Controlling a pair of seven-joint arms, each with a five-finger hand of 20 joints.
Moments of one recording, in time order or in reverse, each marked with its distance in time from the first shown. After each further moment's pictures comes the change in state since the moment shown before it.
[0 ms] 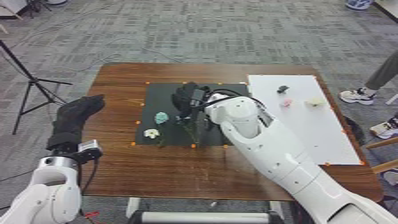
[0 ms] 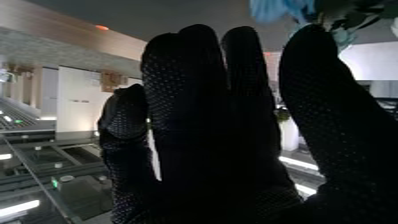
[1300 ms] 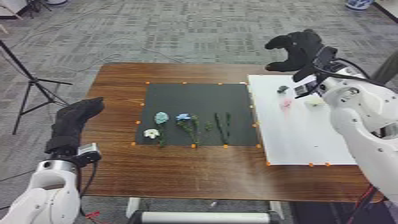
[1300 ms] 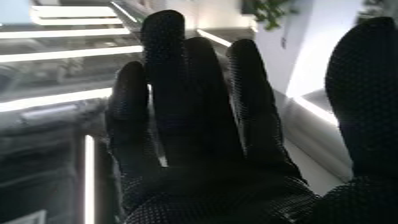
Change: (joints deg) left arm 1.8 -0.5 -0.9 -0.8 0.3 -0.1 0.1; right arm -16.1 28.6 27.8 -20.3 20.9 16.3 7.0
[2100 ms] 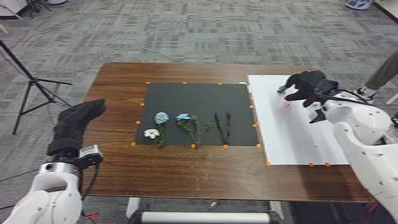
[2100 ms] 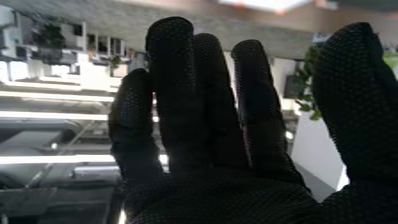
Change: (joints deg) left arm 0.5 -0.9 0.3 -0.2 0.2 -0.4 0.6; right arm -1.8 -3.8 3.5 17.2 -10.2 -5.6 -3.1
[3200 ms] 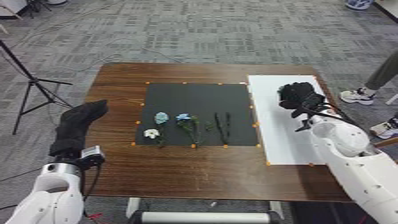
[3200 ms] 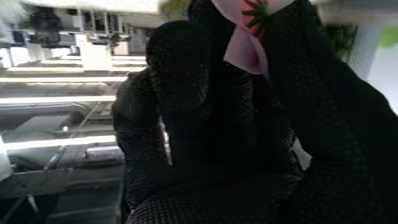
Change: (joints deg) left arm 0.0 -0.3 0.4 -0.1 0.0 -0.3 -0.1; right arm -1.2 -0.1 -7.4 3.5 6.4 15.2 2.1
